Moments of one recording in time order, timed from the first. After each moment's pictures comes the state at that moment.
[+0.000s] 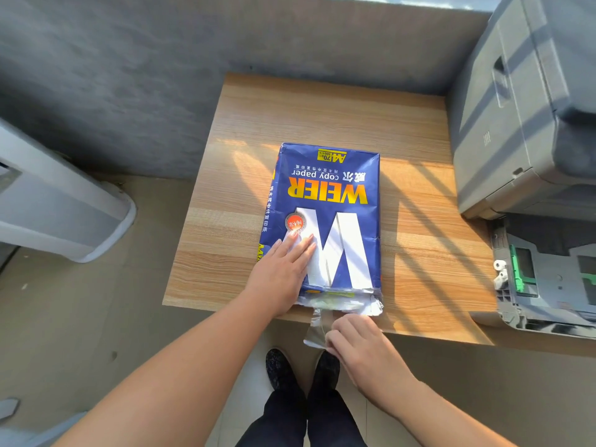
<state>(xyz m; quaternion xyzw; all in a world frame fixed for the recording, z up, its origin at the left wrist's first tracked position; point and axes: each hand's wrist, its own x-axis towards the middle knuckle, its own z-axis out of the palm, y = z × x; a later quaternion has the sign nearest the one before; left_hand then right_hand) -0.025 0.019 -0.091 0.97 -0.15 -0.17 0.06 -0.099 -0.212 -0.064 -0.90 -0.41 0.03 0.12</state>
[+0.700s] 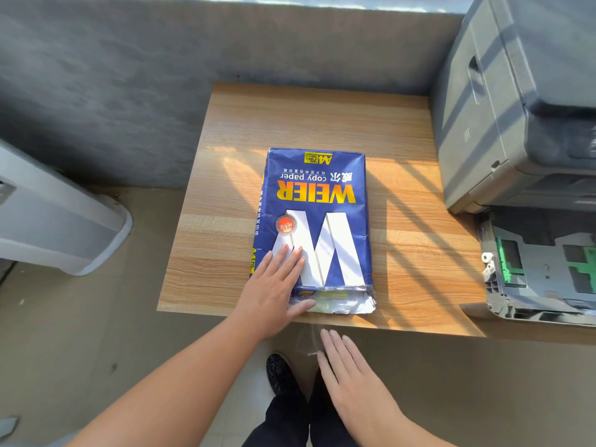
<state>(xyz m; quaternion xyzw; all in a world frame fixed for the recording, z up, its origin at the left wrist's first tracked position) -0.059 0.013 -0.078 0.98 -0.14 -0.14 0.07 -0.157 -0.217 -0.075 -0.88 -0.42 0.21 -0.08</state>
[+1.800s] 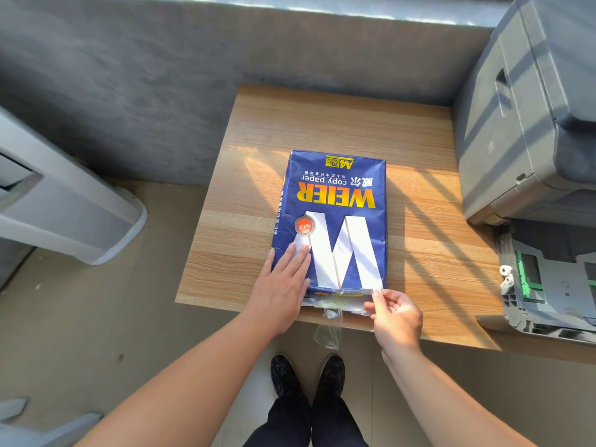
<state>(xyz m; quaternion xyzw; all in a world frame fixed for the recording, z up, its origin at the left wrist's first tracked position) -0.062 0.019 -0.070 0.98 -0.08 -0.16 0.05 -0.055 -0.190 -0.066 -0.73 0.38 0.09 0.57</state>
